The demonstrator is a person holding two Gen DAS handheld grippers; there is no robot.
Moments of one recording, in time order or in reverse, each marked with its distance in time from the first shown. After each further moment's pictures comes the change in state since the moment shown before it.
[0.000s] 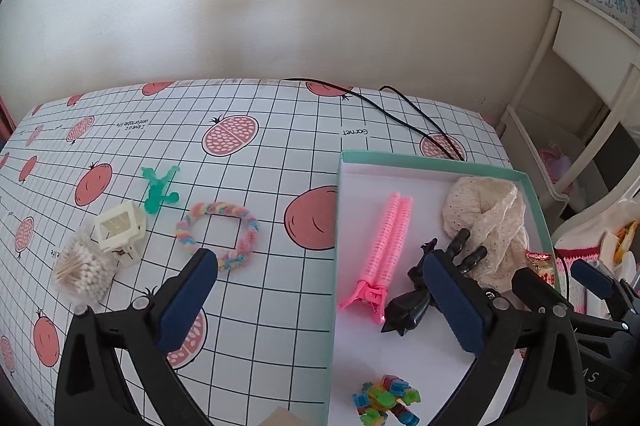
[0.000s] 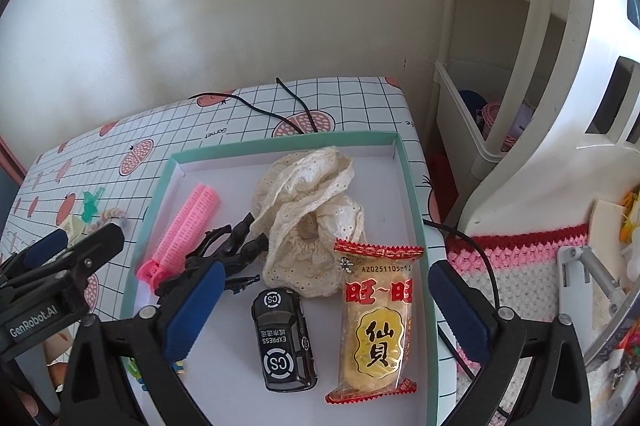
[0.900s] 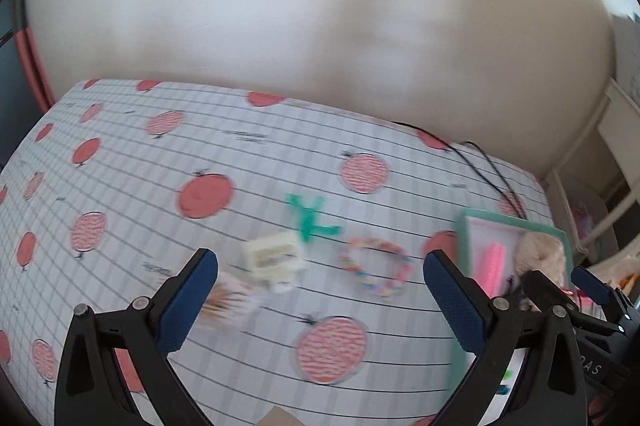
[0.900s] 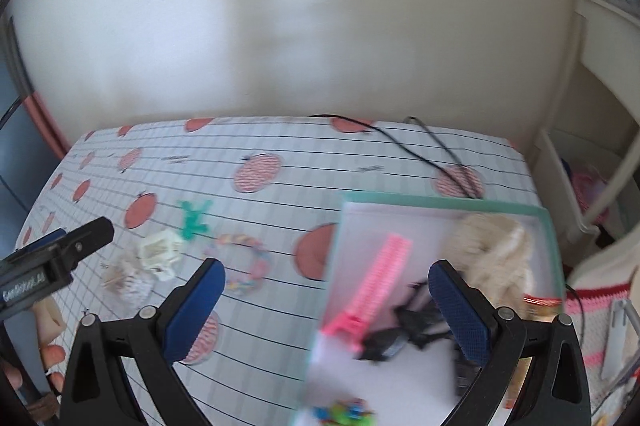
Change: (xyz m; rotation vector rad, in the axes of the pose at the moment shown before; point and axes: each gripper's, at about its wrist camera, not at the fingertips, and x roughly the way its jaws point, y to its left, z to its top) left arm -0.045 0.146 0.020 -0.148 -0.040 0.070; right arm -0.010 0.159 0.026 -0.159 -0.050 0.137
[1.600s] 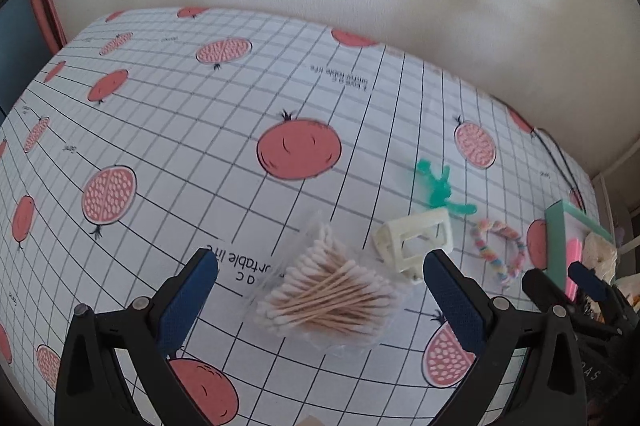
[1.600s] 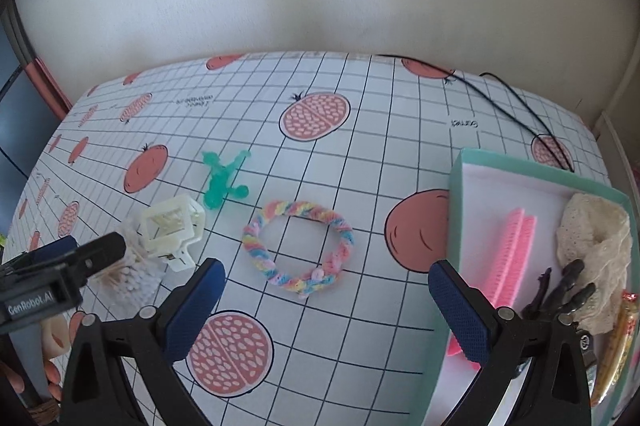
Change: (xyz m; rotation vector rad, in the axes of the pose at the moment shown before) left arm 0.068 0.095 -0.011 -0.085 0.184 0.037; right arm 0.081 0.060 -0.016 -0.037 0.159 0.040
